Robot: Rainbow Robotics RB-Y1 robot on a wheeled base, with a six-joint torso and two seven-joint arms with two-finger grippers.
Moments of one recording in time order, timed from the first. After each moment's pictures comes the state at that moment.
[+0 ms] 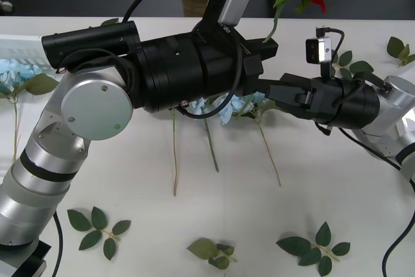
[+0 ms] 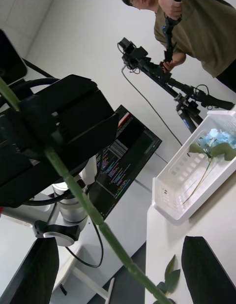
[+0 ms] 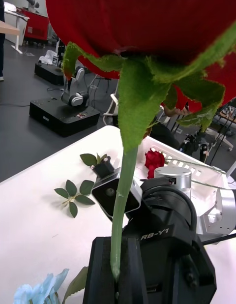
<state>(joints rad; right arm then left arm) -0.55 -0.55 0.30 -1.04 -2.51 1.48 2.67 -0.48 0.34 -0.38 -2.03 1.11 0.76 -1.94</state>
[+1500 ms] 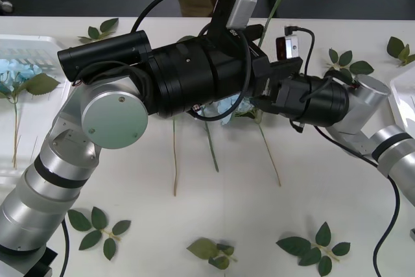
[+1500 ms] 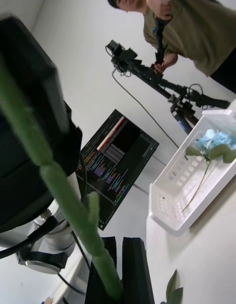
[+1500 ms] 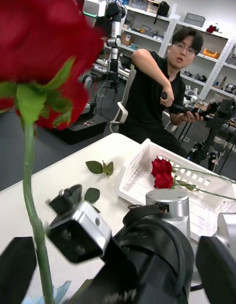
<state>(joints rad) -0.60 -0.50 0.41 -1.02 -2.56 1.34 2.68 -0.47 0.32 -0.42 -2.00 1.05 0.68 -1.94</state>
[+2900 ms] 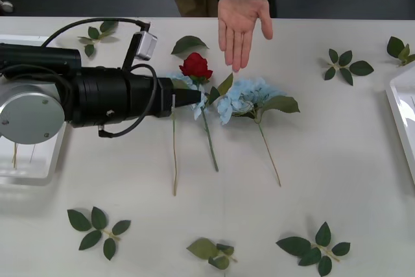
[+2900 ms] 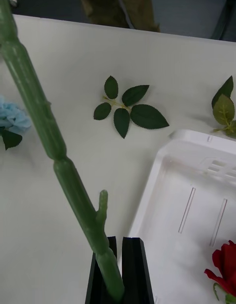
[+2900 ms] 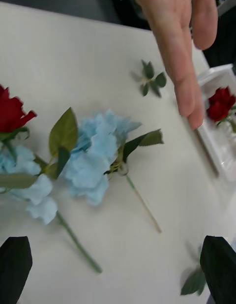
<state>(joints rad) -0.55 -1.39 0.32 -0.76 -2.23 1.28 2.68 -0.46 0.89 -0.51 -1.98 1.25 0.71 -1.31</state>
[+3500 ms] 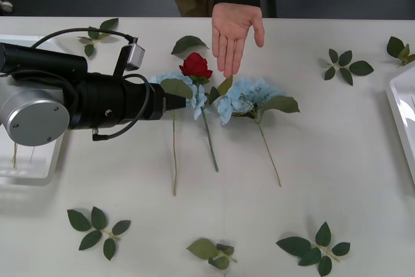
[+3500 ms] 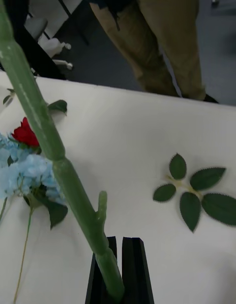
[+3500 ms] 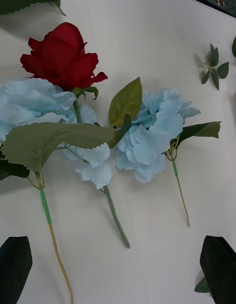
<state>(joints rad) -0.54 -1.23 0.32 -0.97 -2.39 1.06 2.68 -0.47 0.89 -0.51 -1.97 1.07 0.85 -1.02</state>
